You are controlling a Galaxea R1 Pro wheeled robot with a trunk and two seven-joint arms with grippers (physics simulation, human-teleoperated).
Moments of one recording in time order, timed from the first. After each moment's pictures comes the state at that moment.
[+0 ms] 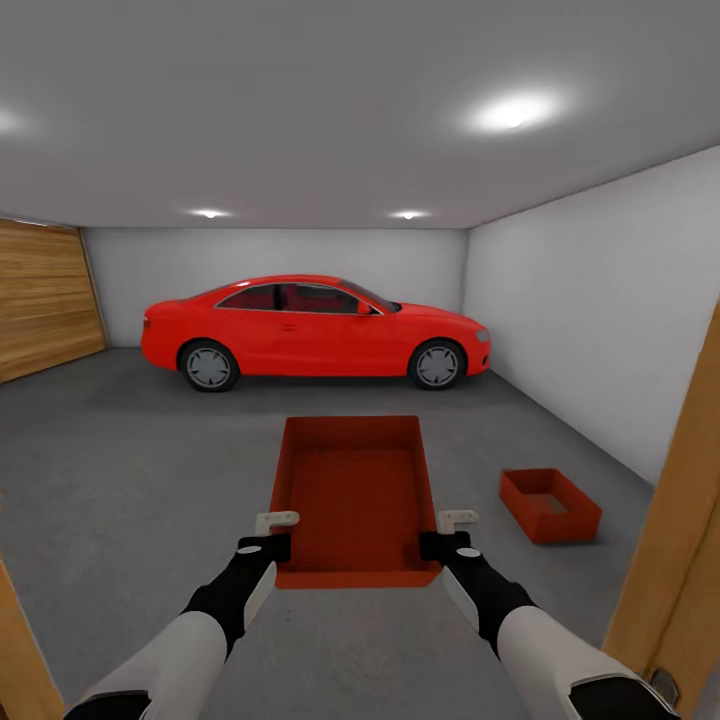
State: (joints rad) left arm -0.71 -0.14 0.10 -0.40 -0.07 0.17 0.21; right arm -0.74 0.10 0.11 -0.32 -0.06 0.07 -0.11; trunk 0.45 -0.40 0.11
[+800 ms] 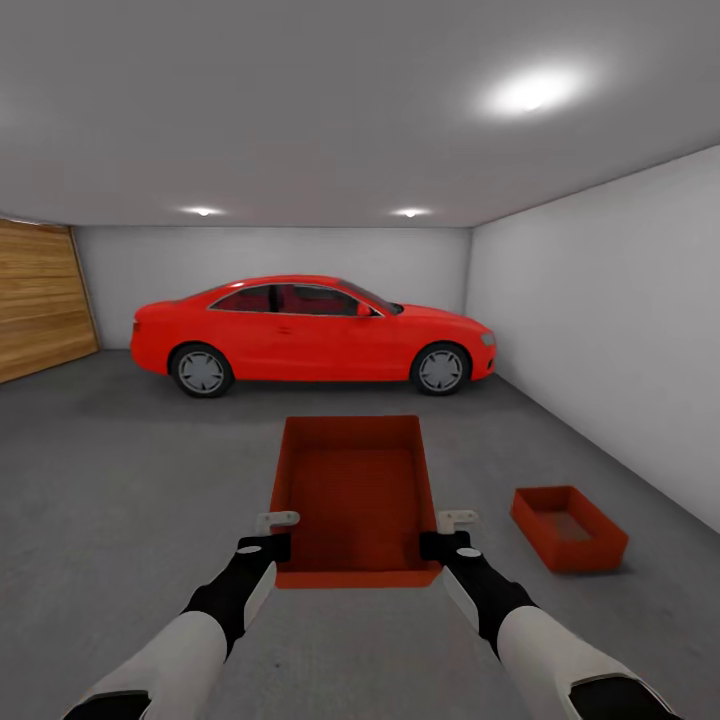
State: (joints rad) left arm -0.71 -0.14 0.10 -0.40 -0.07 0.17 0.21; right arm -0.74 0.10 0.11 -0.32 -0.06 0.07 -0.11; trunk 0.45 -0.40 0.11
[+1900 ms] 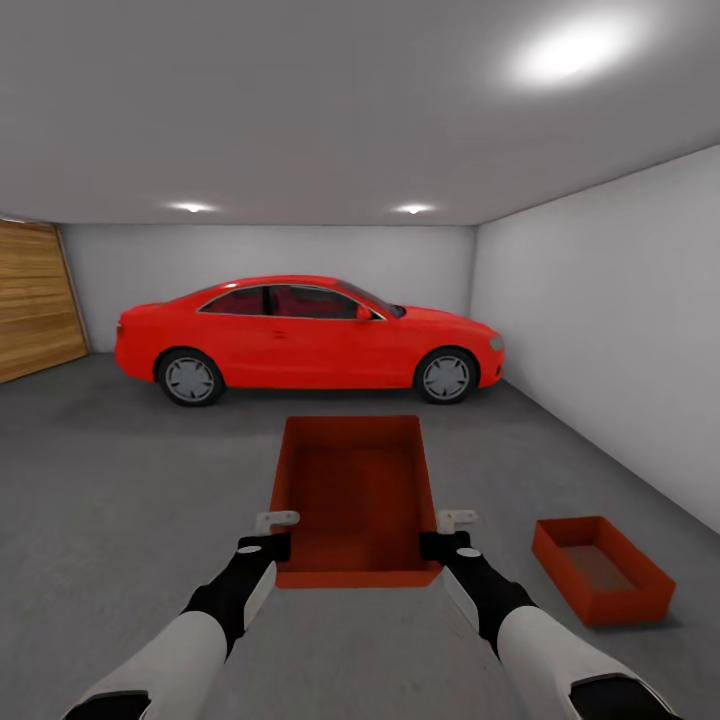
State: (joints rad) left arm -0.71 -0.14 0.10 -0.40 -0.07 0.18 0.21; right arm -0.74 0.10 0.11 -0.32 -0.06 0.07 -0.11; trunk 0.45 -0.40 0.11
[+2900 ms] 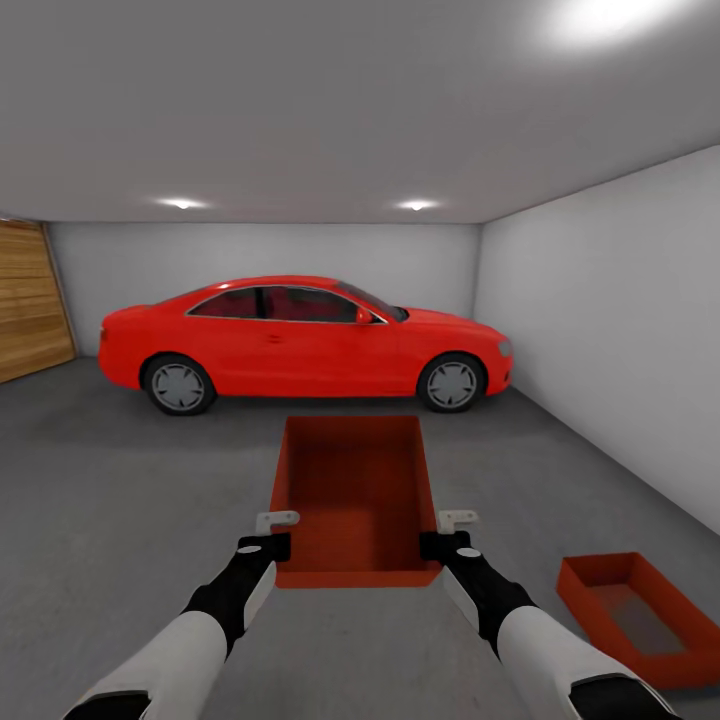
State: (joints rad) left arm -0.71 -0.14 0.10 -0.40 -0.07 0.18 0.21; right arm -0.74 0.10 0.11 -0.32 -0.06 0.07 -0.11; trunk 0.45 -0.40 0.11
